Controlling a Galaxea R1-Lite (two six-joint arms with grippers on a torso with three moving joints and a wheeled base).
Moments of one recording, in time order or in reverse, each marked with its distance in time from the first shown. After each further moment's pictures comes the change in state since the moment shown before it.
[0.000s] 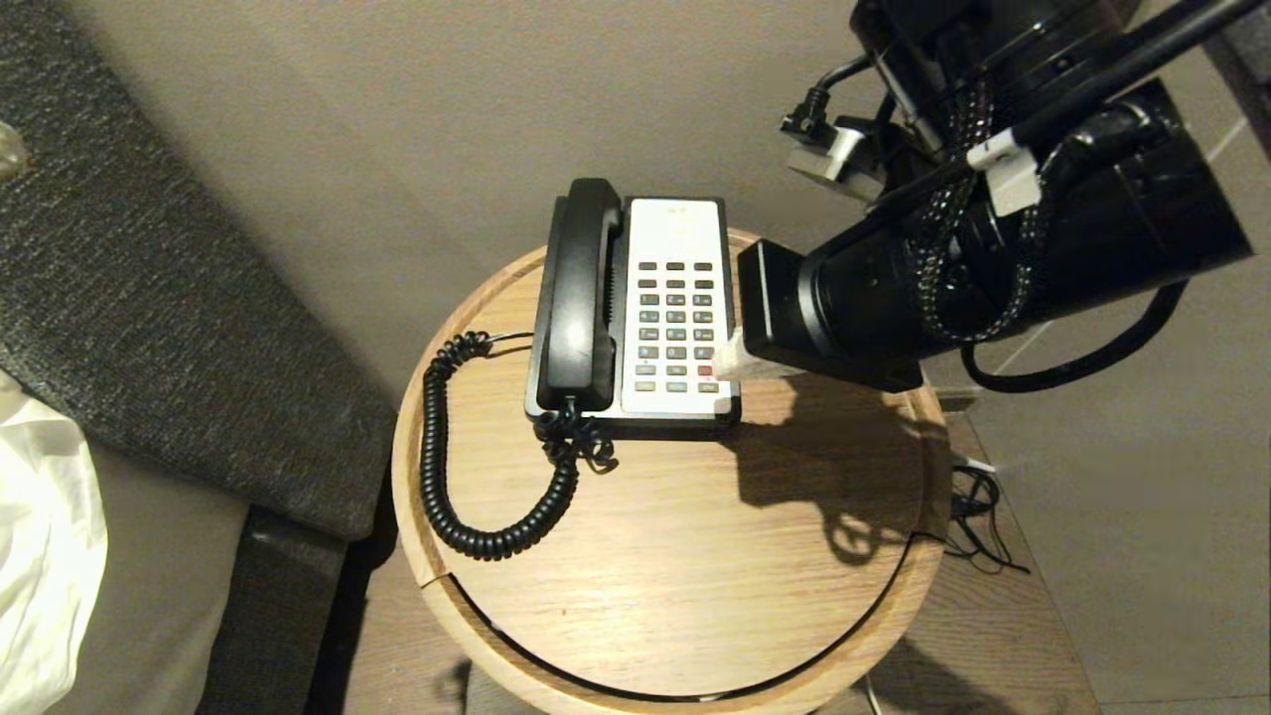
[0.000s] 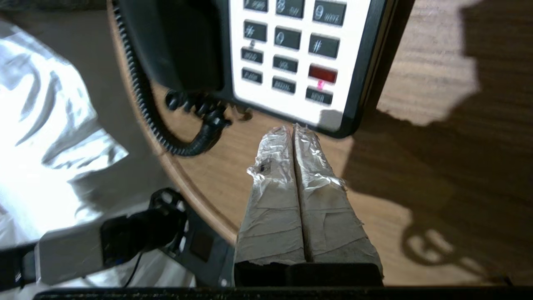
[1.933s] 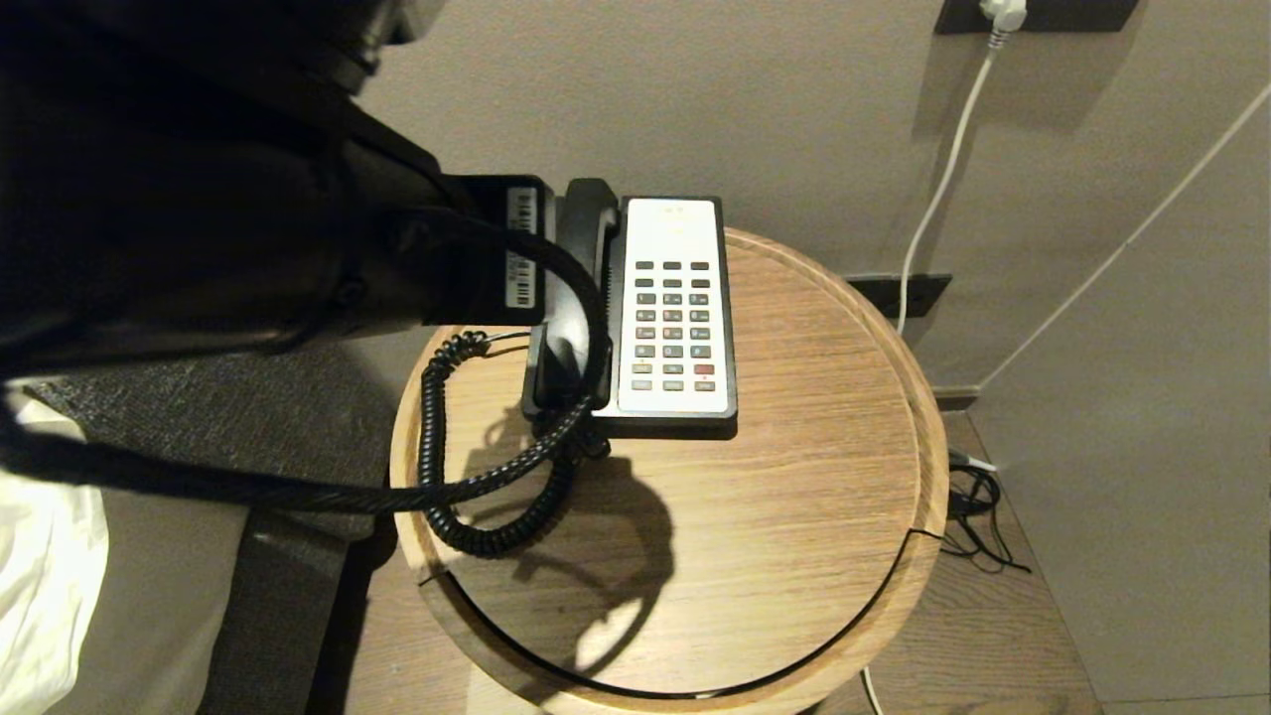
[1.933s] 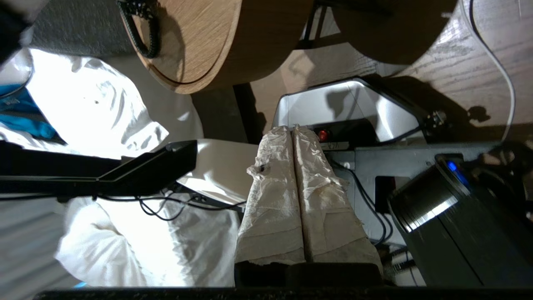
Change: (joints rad) left arm 0.037 0.477 -0.153 -0.009 0.020 0.022; right arm -0.148 -1.289 0.610 0.439 -0.022 0.300
